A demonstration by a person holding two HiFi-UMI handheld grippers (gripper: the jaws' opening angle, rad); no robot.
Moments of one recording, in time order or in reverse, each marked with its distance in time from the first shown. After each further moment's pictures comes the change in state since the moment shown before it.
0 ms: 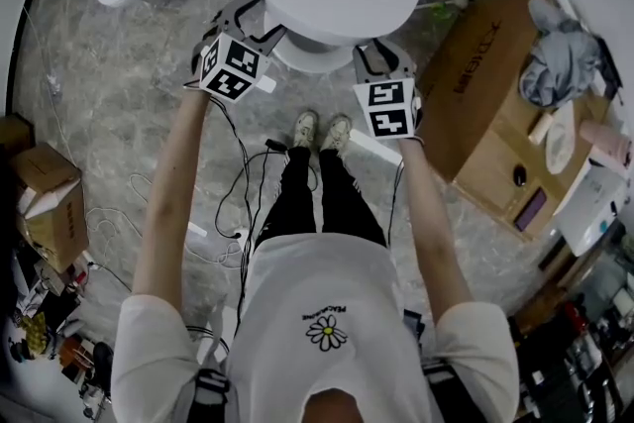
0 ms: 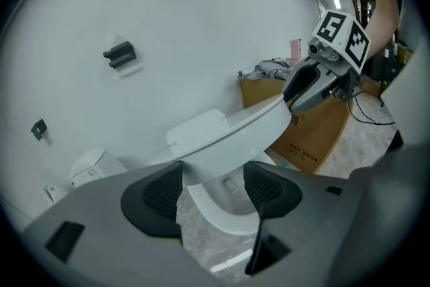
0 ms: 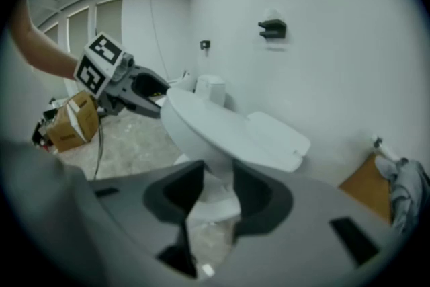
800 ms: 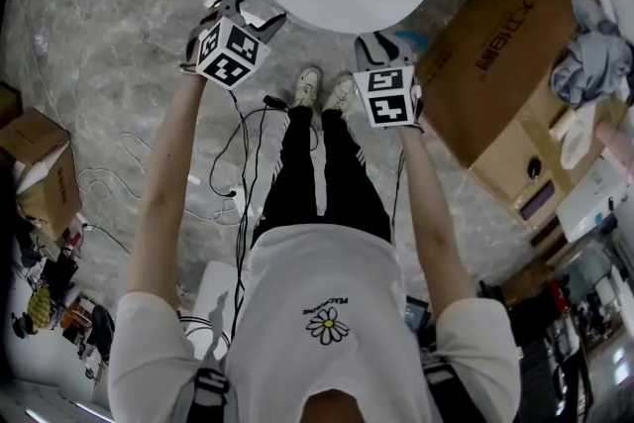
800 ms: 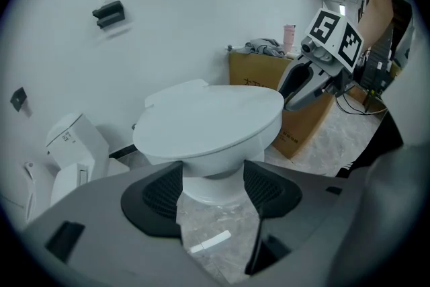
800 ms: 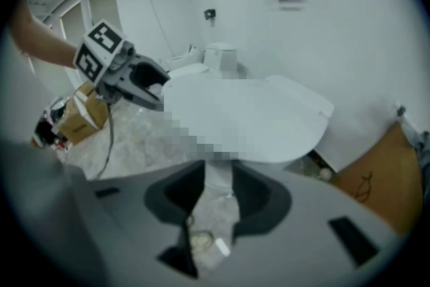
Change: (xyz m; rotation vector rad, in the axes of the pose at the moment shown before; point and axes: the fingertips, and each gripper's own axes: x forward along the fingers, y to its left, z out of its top) left arm 0.030 -0.058 -0.114 -0.052 0.150 -0.151; right arm 0.054 0.052 -0.103 0.023 0.210 0.097
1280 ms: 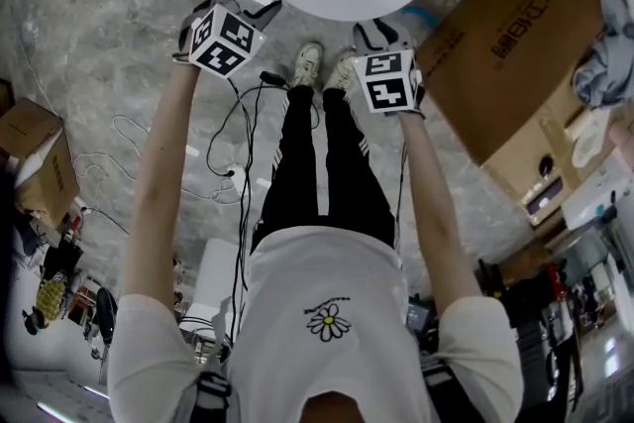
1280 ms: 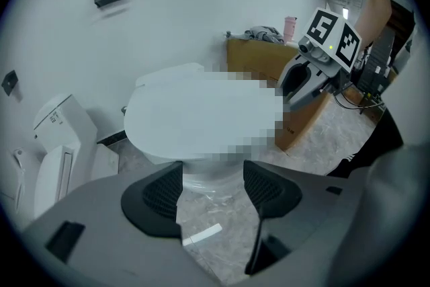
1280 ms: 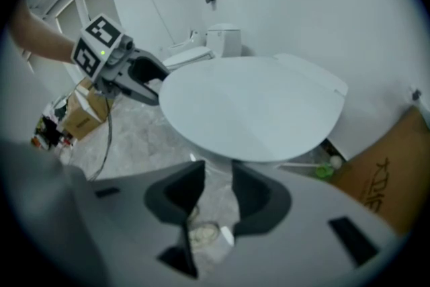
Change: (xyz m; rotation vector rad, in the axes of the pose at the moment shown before) left arm 0.040 -0.018 -0.058 -0.038 0.055 -0.056; right arm 0.053 0.017 -0.047 0.005 0.103 0.045
